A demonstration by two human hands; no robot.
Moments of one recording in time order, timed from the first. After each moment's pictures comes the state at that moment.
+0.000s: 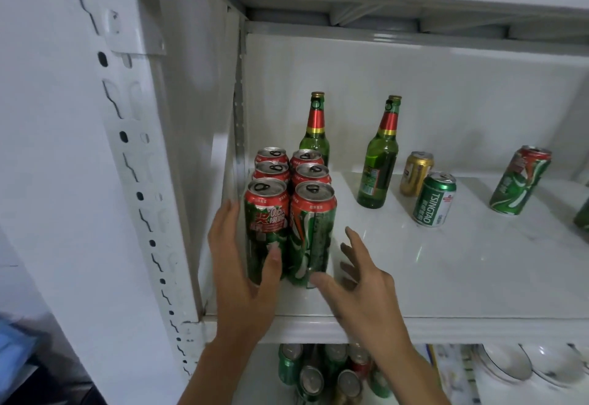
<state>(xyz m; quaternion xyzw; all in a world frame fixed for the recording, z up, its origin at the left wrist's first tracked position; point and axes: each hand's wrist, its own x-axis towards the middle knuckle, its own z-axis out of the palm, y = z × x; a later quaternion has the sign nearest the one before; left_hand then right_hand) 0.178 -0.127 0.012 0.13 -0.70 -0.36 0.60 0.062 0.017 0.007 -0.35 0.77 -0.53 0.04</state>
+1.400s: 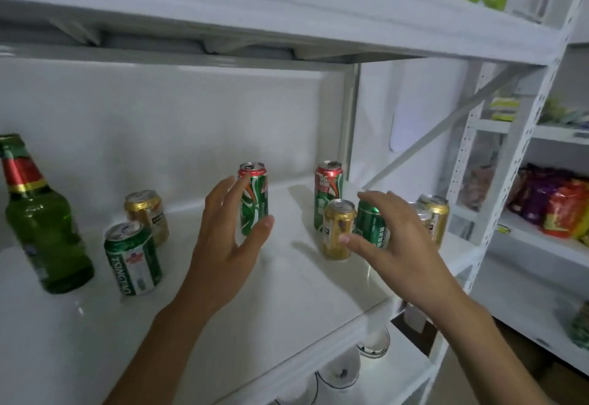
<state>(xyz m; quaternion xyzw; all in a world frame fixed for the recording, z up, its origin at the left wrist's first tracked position) -0.206 0.151 0.081 -0.07 -0.84 -0.40 0.35 -0.240 0.420 0.108 -0.25 0.87 -0.33 -0.26</state>
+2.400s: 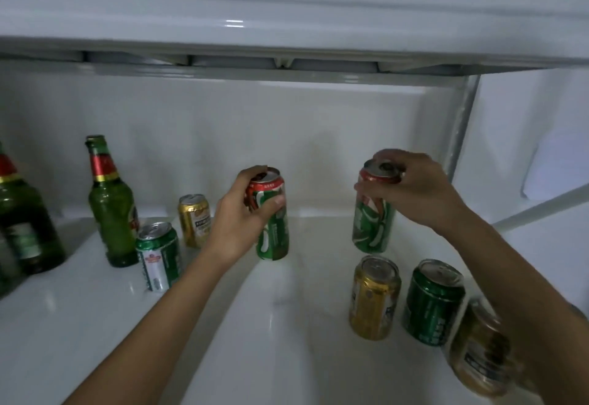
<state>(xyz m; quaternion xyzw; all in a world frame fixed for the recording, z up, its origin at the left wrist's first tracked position) -0.307 0.137 0.117 0.09 -0.79 -0.40 0.45 -0.472 0.375 0.190 -0.40 0.80 -0.44 -0.10</state>
